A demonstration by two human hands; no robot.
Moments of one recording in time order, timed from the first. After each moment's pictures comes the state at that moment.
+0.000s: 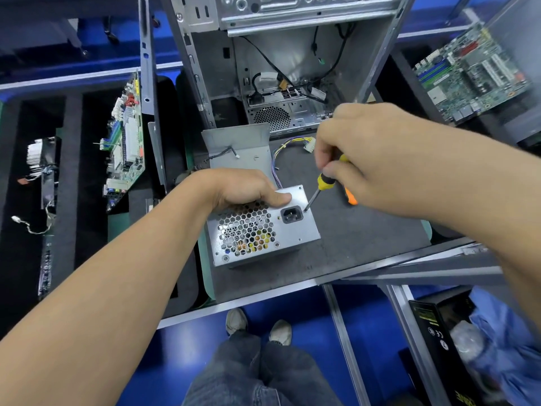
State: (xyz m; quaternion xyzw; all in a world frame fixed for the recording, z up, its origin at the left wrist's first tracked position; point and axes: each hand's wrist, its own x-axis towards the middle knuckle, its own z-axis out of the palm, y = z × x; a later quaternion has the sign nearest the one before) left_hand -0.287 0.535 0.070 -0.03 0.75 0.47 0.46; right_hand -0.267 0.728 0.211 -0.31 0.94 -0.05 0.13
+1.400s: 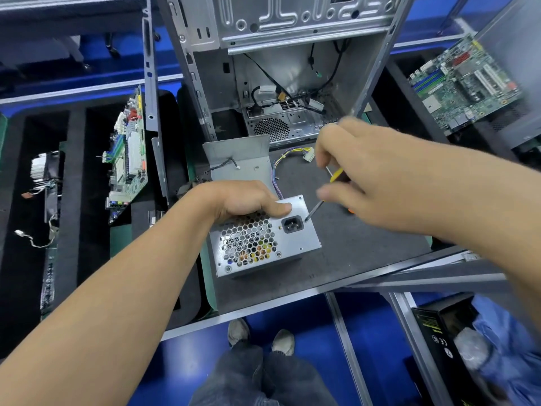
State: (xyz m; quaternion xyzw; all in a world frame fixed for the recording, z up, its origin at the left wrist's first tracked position) left_hand -0.291 0.532 0.062 -0.01 0.74 0.49 0.46; right_hand -0.264 0.732 0.215 -0.29 0.95 -0.03 0.16
